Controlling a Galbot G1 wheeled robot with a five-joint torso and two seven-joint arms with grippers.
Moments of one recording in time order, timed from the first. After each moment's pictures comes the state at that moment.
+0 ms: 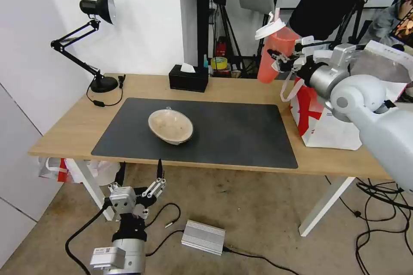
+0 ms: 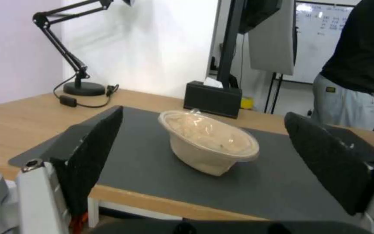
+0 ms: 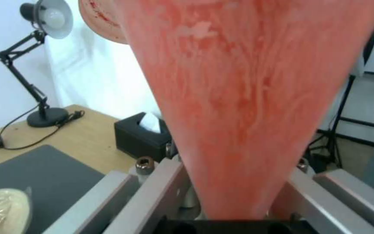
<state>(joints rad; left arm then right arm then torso) 1.82 -1.57 -0.39 -2.35 -0.02 -0.14 -0.14 -0.27 0.67 -0.05 1.68 1.08 -0.35 0.01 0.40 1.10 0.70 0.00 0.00</state>
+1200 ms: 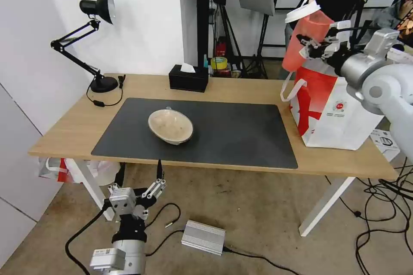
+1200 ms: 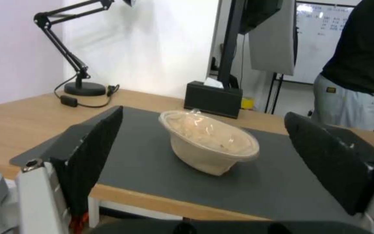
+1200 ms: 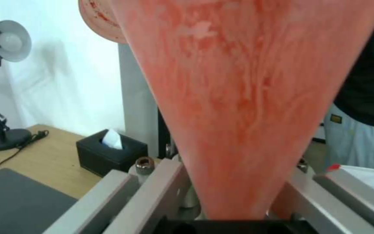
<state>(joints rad) 1.83 -1.57 -0.38 -2.35 -0.01 -0.15 -0.14 -0.31 0.59 0.06 1.66 1.12 -0.34 0.00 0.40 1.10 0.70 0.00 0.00</state>
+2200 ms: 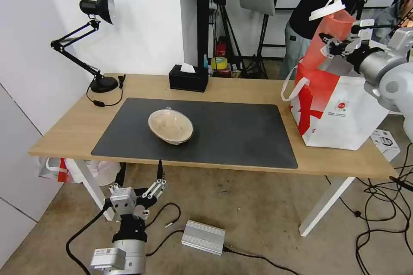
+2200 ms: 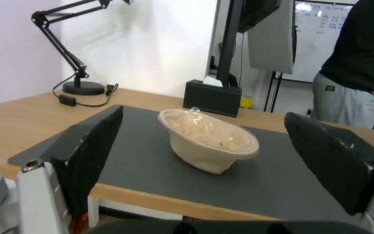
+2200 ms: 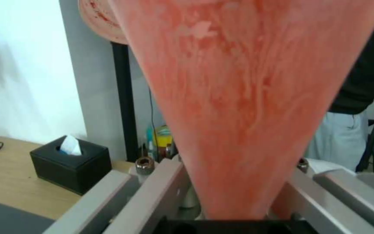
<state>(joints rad) 1.82 -1.56 -0.39 -2.34 -0.02 -0.15 -0.14 -0.28 0.59 0.08 1.52 1.11 -0.34 -0.01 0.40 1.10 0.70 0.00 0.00</state>
